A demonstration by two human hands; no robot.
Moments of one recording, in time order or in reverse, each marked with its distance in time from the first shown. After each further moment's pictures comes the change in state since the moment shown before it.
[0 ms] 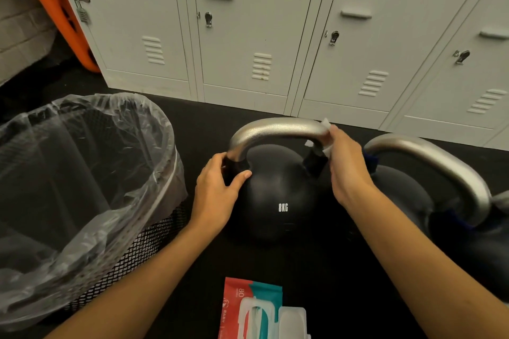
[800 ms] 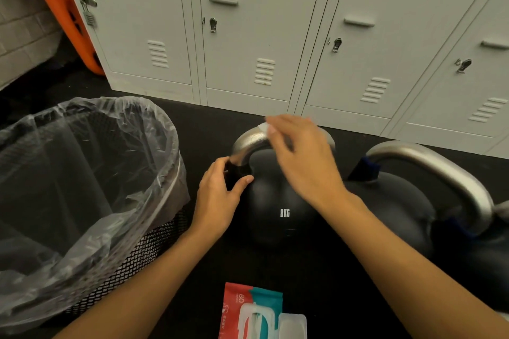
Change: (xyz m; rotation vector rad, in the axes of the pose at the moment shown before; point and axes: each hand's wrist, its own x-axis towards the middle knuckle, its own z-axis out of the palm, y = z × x) left_hand 0.002 -0.007 0.001 0.009 0.017 0.051; right_hand -0.034 -0.010 0.041 -0.752 -0.179 -0.902
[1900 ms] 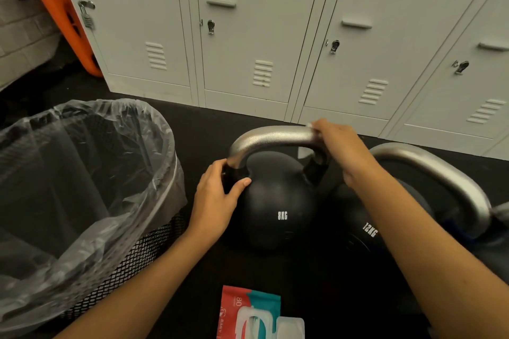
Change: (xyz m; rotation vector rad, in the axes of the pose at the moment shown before) left_hand -0.001 0.003 -0.001 0.011 -0.019 -0.011; right_hand 0.022 0.031 -0.040 0.363 -0.059 0.711
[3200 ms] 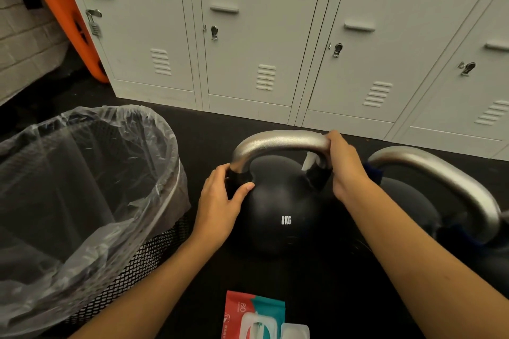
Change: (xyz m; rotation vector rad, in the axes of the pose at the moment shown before) left_hand 0.001 -0.006 0.003 -0.019 0.003 -0.005; right_hand 0.004 0.015 0.013 0.348 0.067 0.270
